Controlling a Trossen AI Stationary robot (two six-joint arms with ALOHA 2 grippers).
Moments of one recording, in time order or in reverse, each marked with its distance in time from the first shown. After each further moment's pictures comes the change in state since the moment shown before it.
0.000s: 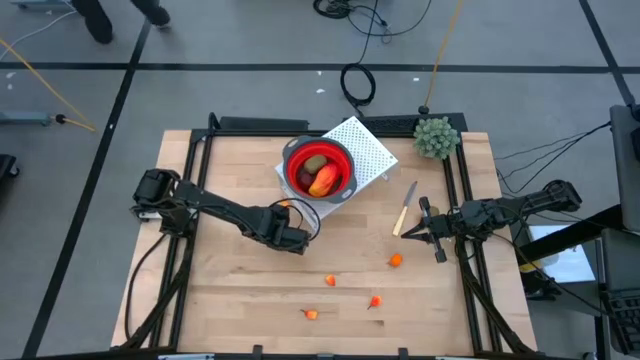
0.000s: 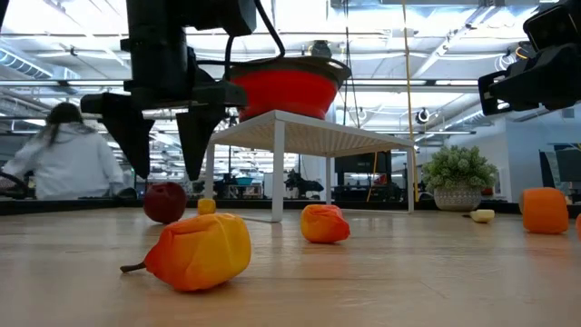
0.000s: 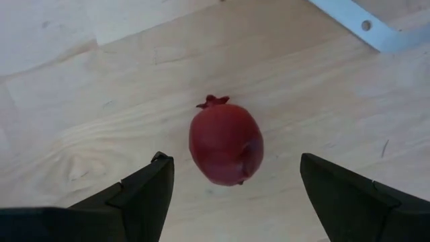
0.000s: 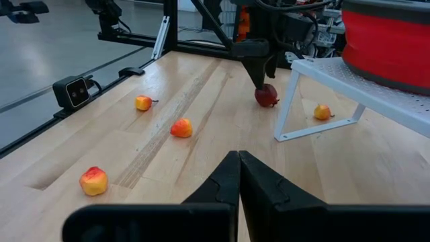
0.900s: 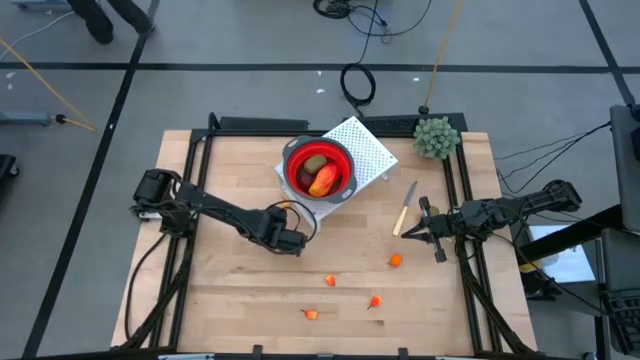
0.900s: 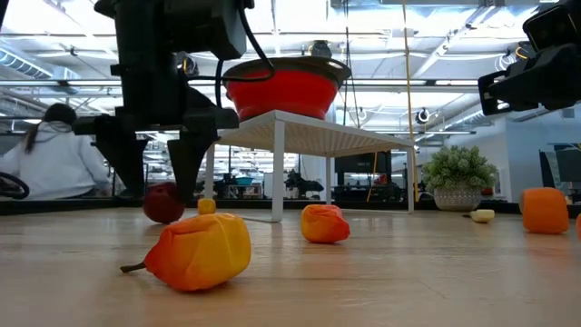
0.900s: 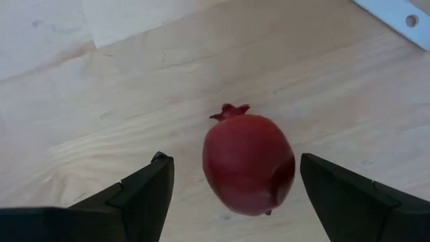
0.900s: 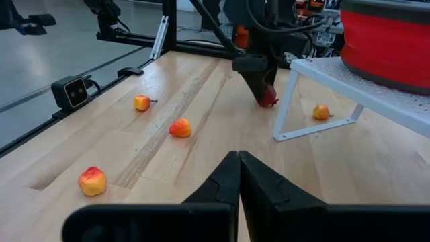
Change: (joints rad) left arm 0.000 0.002 -0.112 0.114 -0.031 0.007; right arm 0.000 0.000 0.000 0.000 0.004 0.000
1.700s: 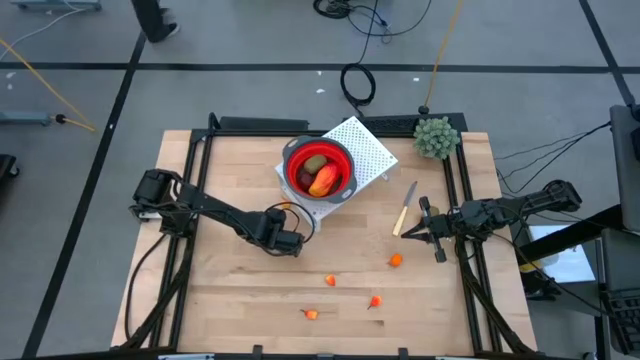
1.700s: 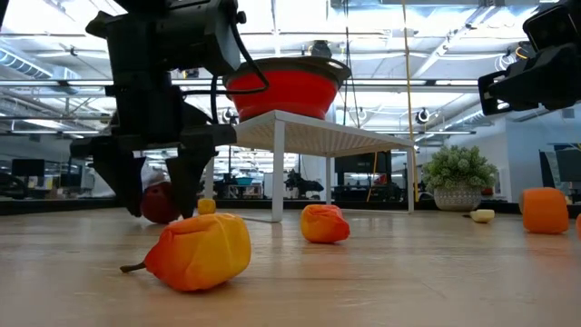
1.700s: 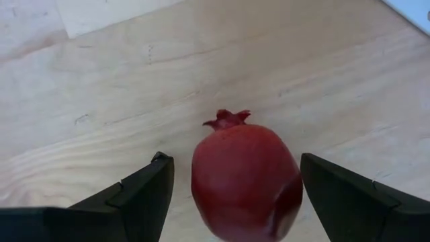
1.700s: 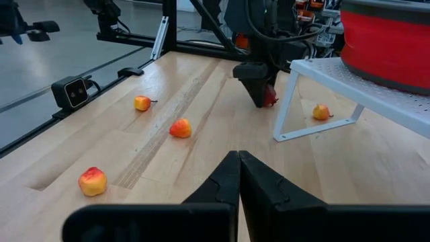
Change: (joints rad) left arm 0.000 0.000 -0.086 0.136 -0.008 -0.007; right arm 0.000 0.000 0.000 0.001 0.000 0.000
